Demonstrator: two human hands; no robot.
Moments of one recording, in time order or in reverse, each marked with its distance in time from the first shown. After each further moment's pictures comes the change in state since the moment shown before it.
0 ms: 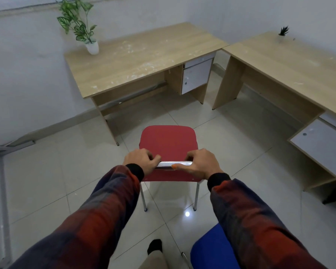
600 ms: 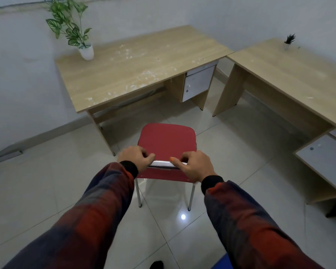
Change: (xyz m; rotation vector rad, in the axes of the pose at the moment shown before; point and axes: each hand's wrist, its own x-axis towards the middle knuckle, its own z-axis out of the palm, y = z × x) left_hand 0.131 -0.040 -0.040 -0.028 0.016 -0.007; right_hand 0.128 -0.024 0.009 -0.003 0.046 0.038
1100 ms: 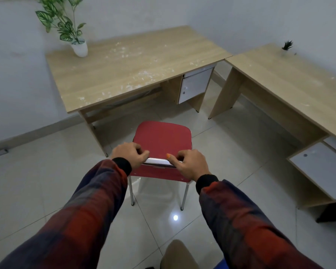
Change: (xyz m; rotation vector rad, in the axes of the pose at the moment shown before) left_hand 0.044 -0.007 -0.001 -0.027 0.011 0.006; right_hand 0.040 0.004 0.005 -0.008 0.080 -0.015
